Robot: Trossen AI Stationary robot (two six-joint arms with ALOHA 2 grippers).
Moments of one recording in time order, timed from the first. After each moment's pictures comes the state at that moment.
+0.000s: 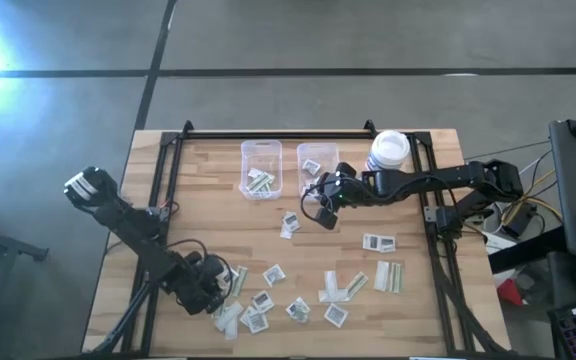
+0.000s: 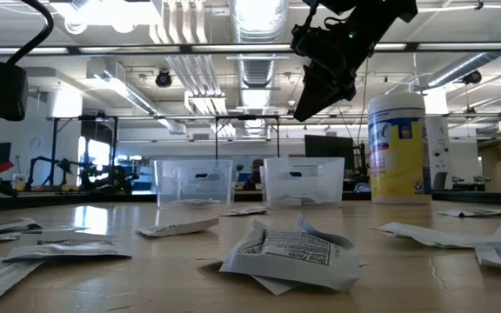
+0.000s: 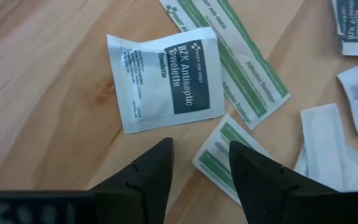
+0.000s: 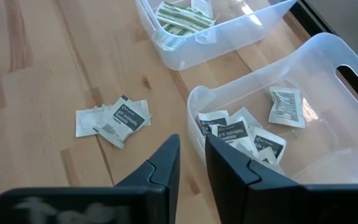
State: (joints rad) left arm -0.81 1.46 0.64 -0.38 -0.26 -1.43; right arm -0.05 1.51 1.06 -0.44 0.28 0.29
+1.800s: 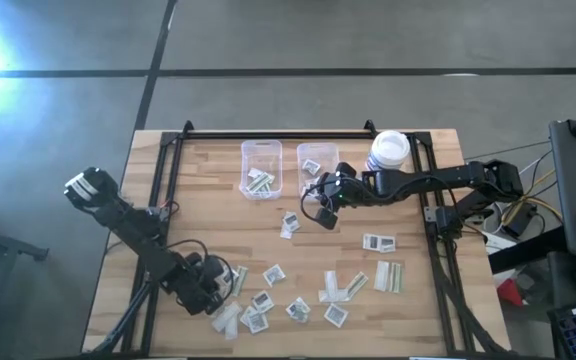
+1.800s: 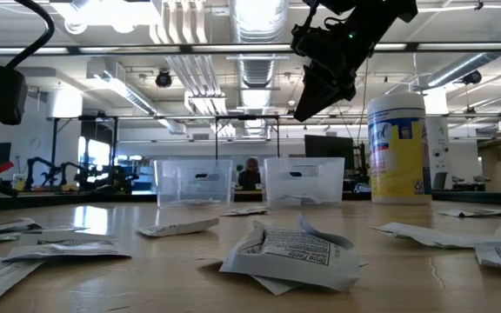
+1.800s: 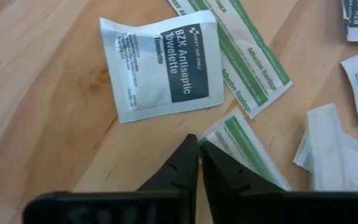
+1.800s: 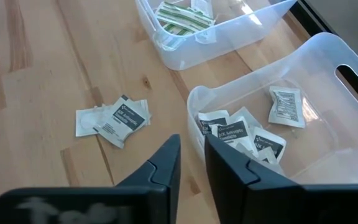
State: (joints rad) left arm -0.82 1.57 0.64 -0.37 -0.22 -1.43; right arm -0.05 1.51 1.06 -0.44 0.28 0.29
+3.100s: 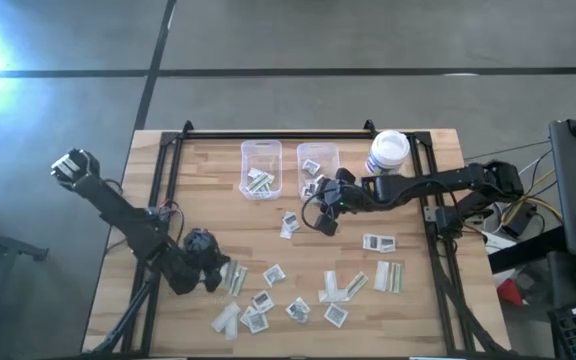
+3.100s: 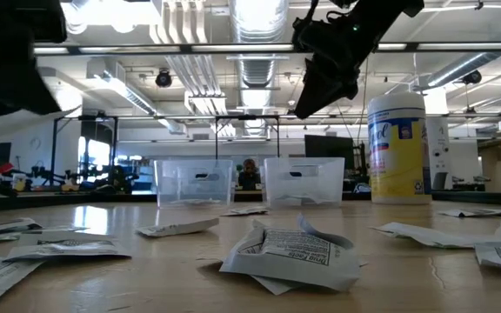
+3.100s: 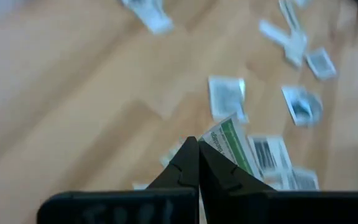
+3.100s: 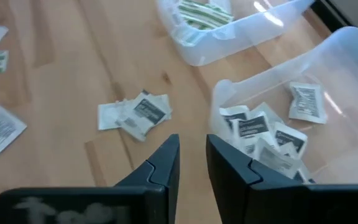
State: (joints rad) left arm -0.74 1.12 0.63 -0.47 -0.62 -1.24; right arm 0.01 1.51 1.06 -0.44 0.28 0.33
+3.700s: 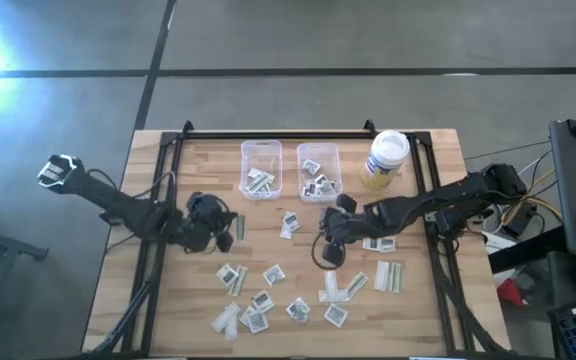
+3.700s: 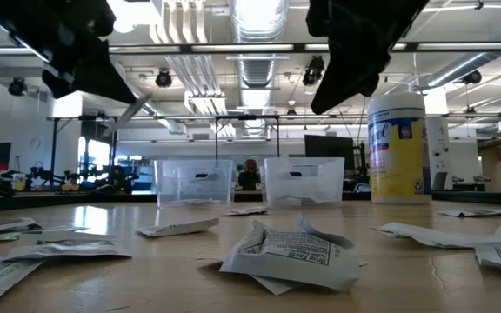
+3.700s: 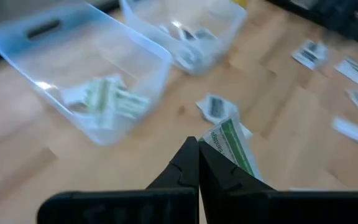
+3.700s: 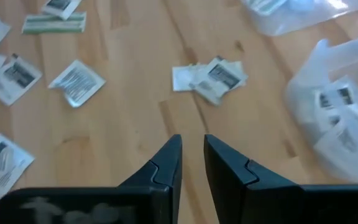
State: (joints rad) left arm -0.39 0.97 0.63 -0.46 -0.75 -0.84; right arm 0.22 1.51 1.02 -0.44 0.28 0.47
